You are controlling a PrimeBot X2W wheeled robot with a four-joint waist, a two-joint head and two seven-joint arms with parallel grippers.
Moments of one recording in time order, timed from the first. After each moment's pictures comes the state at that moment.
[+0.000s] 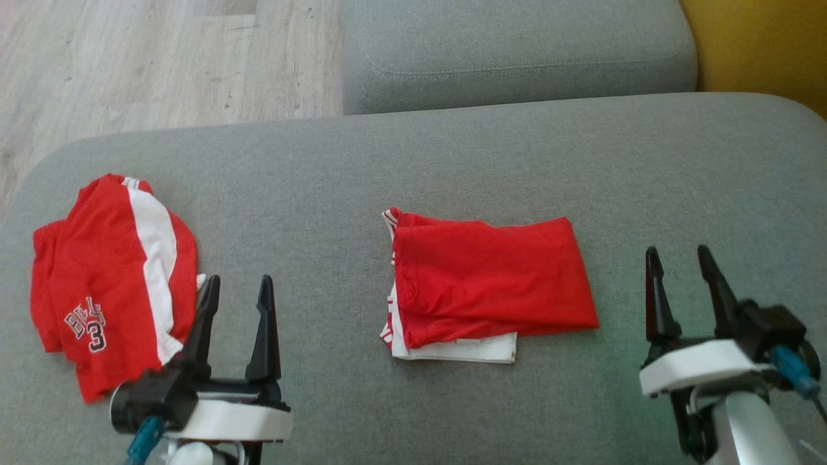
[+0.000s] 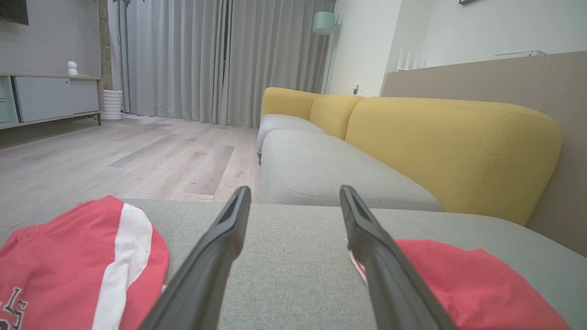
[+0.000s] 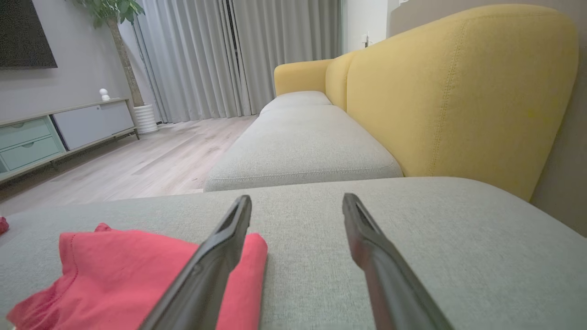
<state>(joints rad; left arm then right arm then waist) -0.03 0.05 -0.13 0.19 -0.23 -0.09 -0.25 -0.12 -0.05 -0.04 0.37 0.10 0.12 -0.25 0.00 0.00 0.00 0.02</state>
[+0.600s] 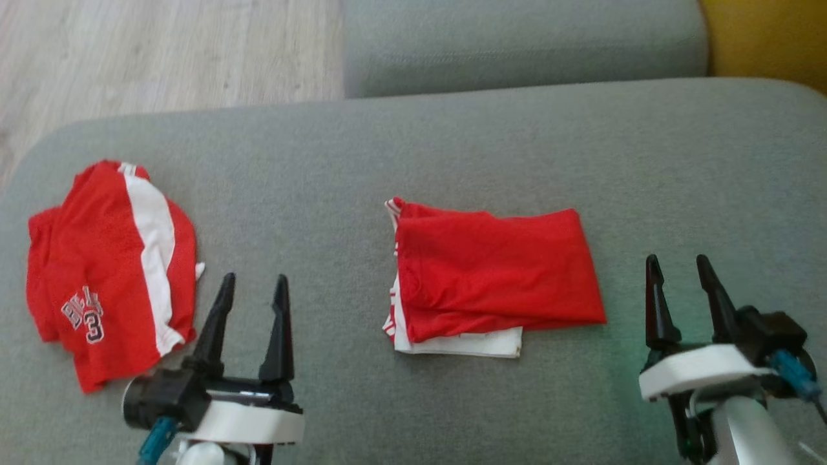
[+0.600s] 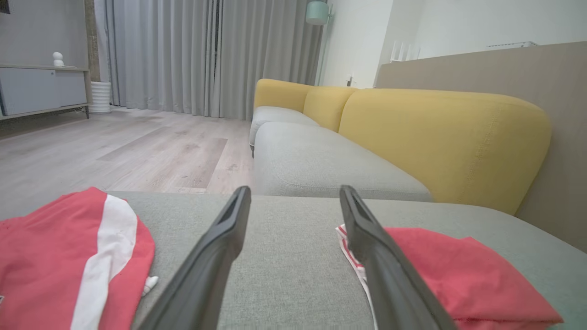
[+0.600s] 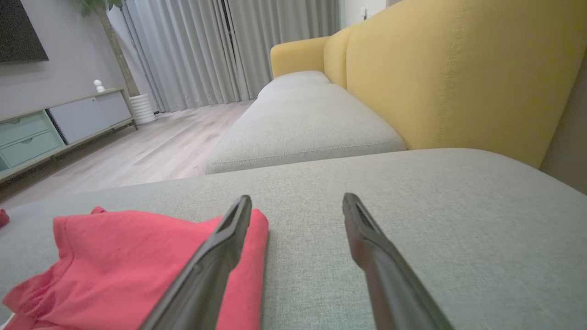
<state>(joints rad) -0.01 0.05 -0.16 0.16 -0.22 -0.09 -0.25 -0.09 -0.05 -0.04 0.37 0.14 0.12 -0.25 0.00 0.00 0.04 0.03</state>
